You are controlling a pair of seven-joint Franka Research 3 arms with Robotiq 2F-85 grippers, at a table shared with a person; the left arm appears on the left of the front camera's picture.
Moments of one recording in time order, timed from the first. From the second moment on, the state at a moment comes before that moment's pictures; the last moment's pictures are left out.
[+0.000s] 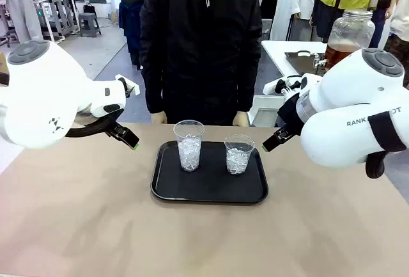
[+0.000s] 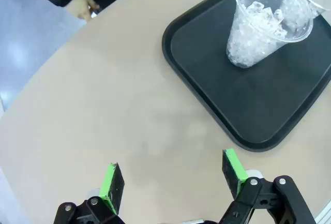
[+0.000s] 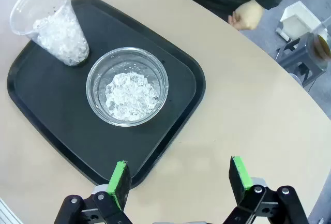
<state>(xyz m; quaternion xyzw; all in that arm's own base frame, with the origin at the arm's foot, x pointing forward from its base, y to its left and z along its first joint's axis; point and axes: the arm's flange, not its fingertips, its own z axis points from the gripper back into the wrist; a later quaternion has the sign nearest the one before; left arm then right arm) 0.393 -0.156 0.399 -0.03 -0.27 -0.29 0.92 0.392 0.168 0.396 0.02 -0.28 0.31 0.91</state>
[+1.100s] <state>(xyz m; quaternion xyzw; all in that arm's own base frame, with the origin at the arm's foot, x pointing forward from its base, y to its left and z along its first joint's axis) 0.393 -0.156 0.399 -0.03 -0.27 -0.29 0.92 0.392 0.168 0.396 0.02 -0.28 0.31 0.91</state>
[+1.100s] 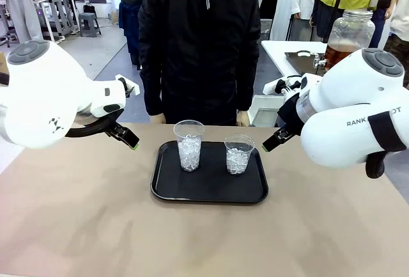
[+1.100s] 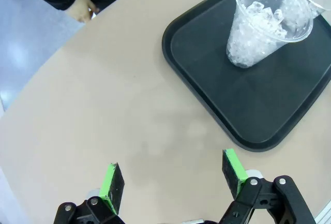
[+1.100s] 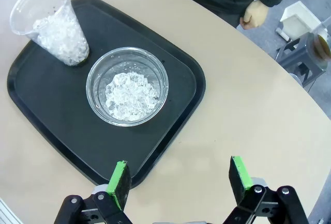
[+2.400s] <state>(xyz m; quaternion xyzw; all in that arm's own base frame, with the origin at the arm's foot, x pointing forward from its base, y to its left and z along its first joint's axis) 0.430 -0.112 0.529 -0.32 -0.22 -0.11 0.91 0.417 0.078 0.514 0.41 -0.23 0.16 0.87</state>
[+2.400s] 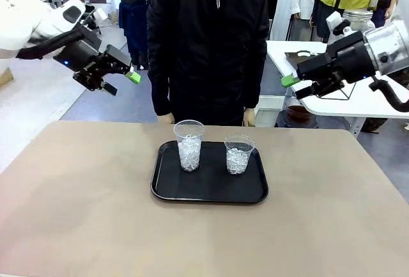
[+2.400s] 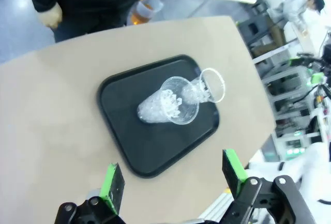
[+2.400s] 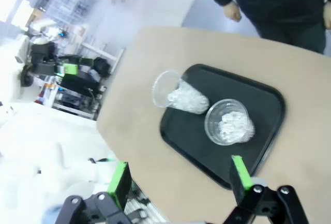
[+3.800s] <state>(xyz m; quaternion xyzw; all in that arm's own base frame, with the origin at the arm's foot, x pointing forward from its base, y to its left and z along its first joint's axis) 0.449 -0.043 0.474 -0.50 -0.15 0.00 0.85 0.457 0.021 0.450 0.57 -0.10 0.03 0.81</state>
